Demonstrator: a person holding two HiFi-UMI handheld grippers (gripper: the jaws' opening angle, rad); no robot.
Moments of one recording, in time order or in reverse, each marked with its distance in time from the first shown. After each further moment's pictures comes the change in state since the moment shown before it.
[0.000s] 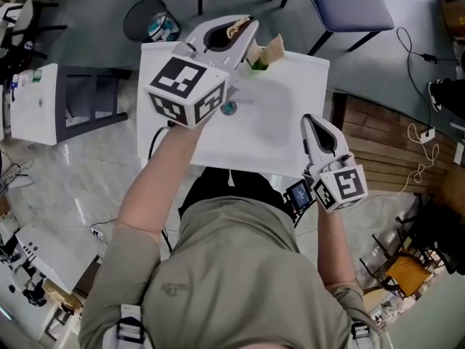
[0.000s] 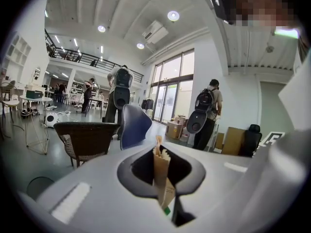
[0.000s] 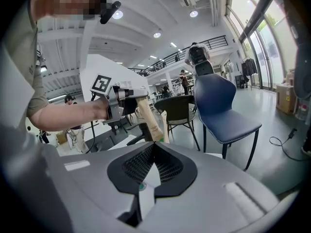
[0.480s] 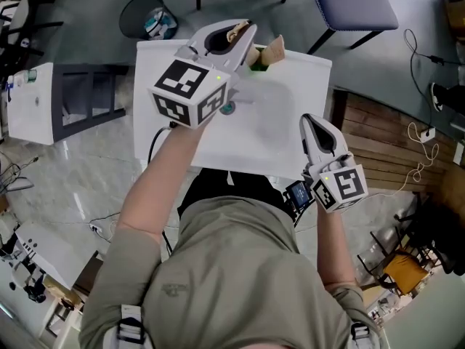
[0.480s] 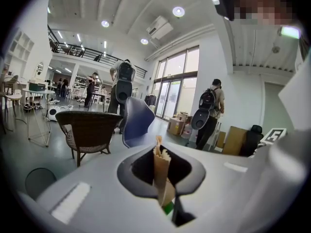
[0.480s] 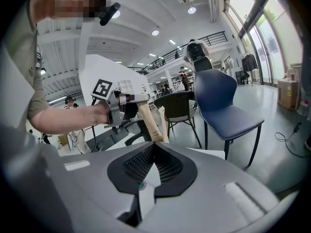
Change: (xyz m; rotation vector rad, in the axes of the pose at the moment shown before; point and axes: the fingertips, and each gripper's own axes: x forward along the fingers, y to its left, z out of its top) left arm 0.014 0.013 -0.036 -0.042 0.050 0.021; right arm 0.014 -0.007 -0.006 0.022 0.031 0.018
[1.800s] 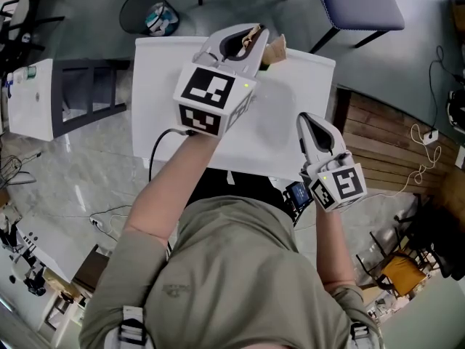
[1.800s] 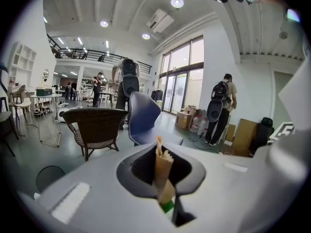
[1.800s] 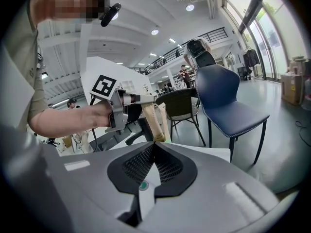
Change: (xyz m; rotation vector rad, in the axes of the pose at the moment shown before) left arm 0.018 -0.012 -0.021 0.032 0.074 0.116; right arm 0.012 -0.003 -0.009 0.029 0.004 0.044
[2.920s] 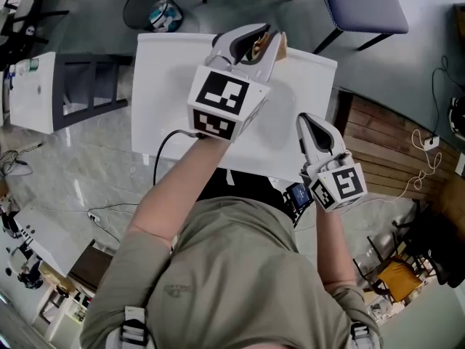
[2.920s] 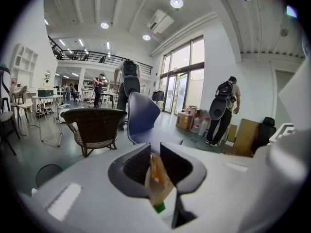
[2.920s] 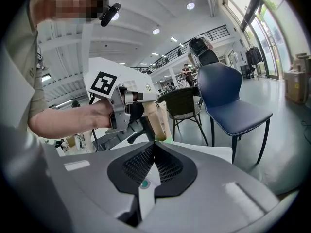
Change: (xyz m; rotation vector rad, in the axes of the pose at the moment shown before) left arm 0.006 -0.020 -0.003 0.006 -0.009 0.023; right arm -0.002 -0.003 -0.006 0.000 0.007 0.039
